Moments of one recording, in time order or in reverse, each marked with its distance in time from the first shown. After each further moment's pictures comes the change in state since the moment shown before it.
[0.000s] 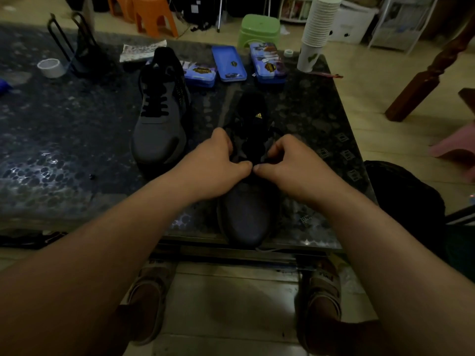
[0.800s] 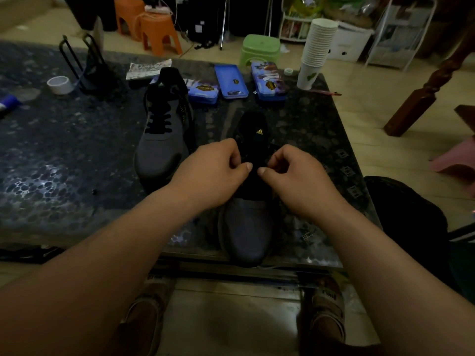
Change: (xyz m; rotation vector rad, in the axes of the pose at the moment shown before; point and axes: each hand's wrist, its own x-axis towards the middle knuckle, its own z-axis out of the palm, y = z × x) left_hand 0.003 0.005 -0.007 0.098 0.182 0.144; right_hand 0.007 0.003 0.000 0.000 0.149 -0.093
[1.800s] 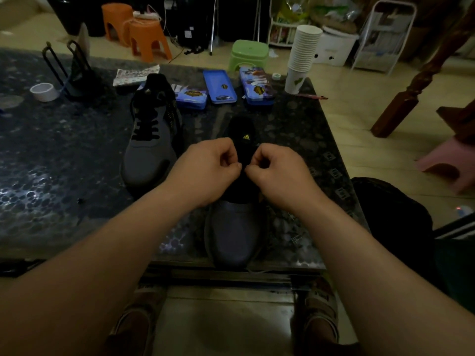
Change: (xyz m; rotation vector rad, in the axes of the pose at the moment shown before) left_hand 0.017 -0.005 0.009 -0.127 0.039 0.102; right_hand 0.017 -0.006 0.006 -0.013 0.027 -0.083
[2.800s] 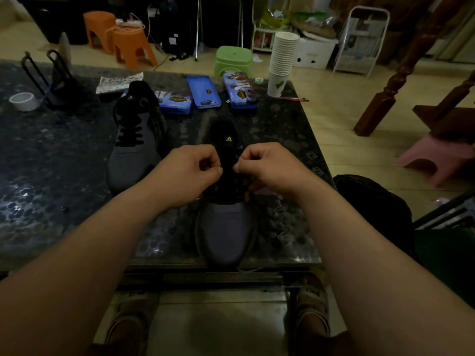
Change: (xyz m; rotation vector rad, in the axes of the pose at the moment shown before) left_hand 0.000 -0.002 -0.011 -0.046 -0.129 0.038; right_hand 0.014 0.011 -0.021 0.342 -0.267 0.142
